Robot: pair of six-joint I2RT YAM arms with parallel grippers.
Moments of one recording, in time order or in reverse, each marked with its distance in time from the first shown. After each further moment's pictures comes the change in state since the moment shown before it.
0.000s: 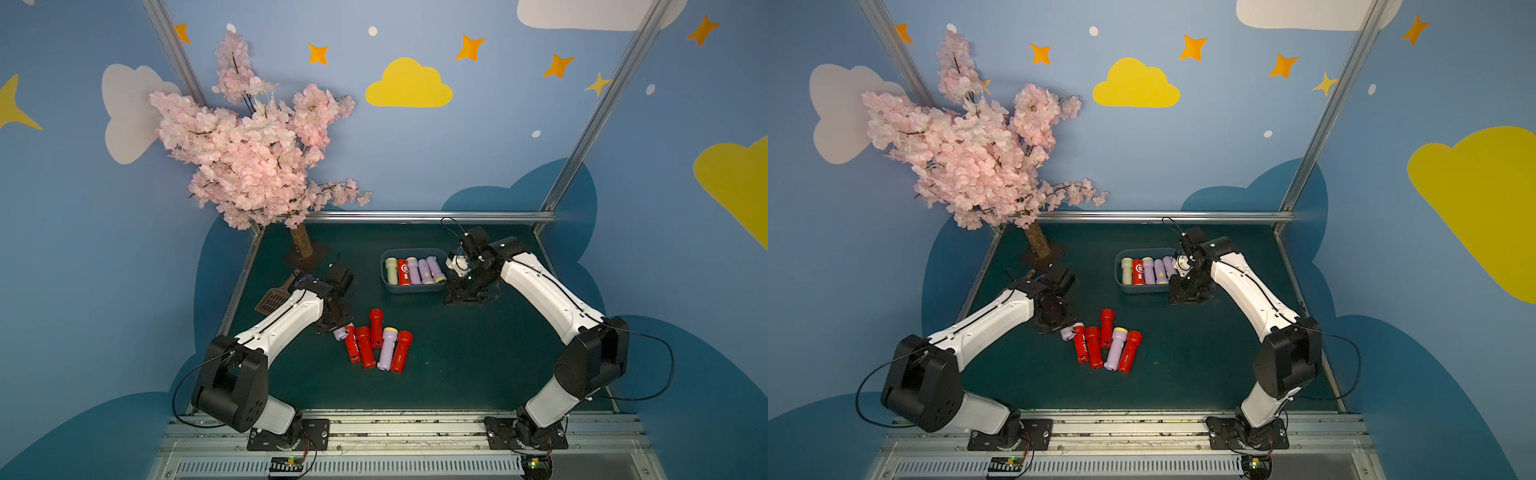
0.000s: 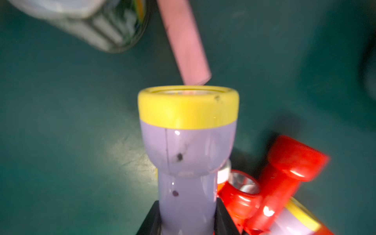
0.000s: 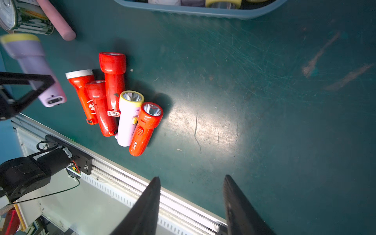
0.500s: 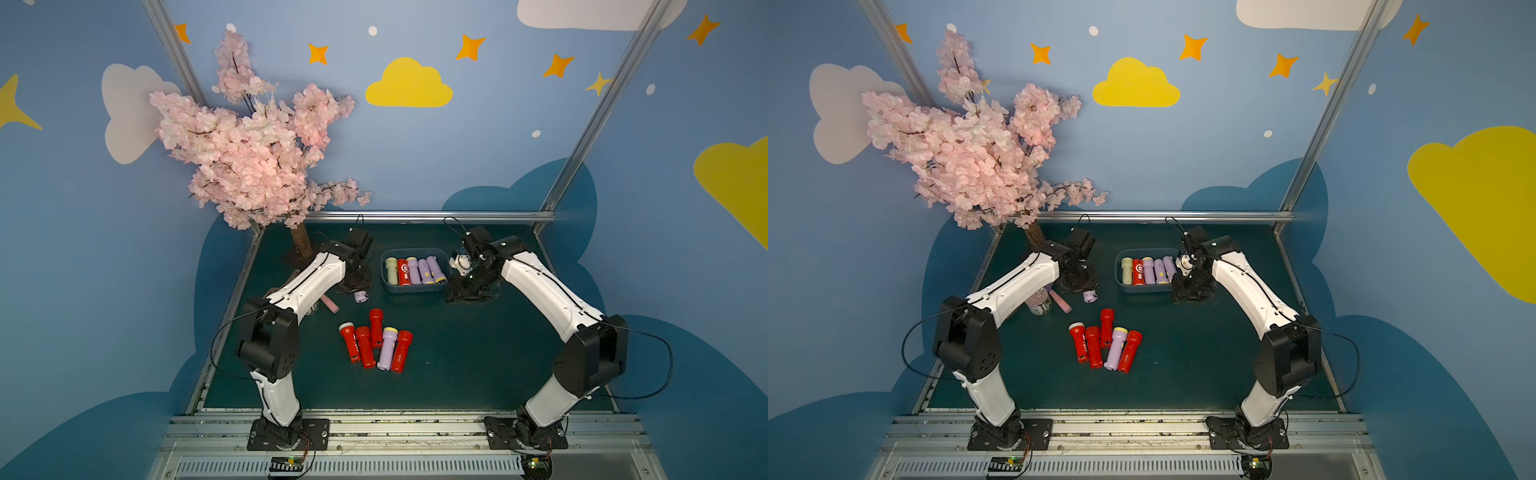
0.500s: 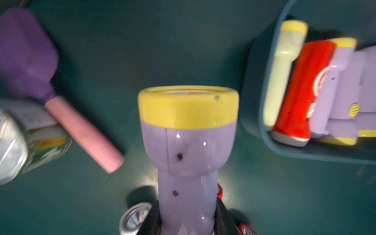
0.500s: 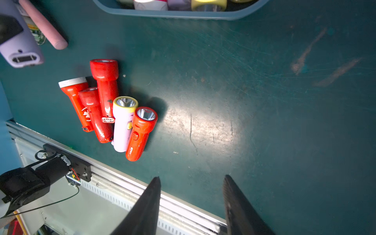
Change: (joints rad) left arm -0.034 0.375 0.502 -0.021 0.036 0.190; right arm -0.023 0.002 -0.006 0.004 0.025 0.029
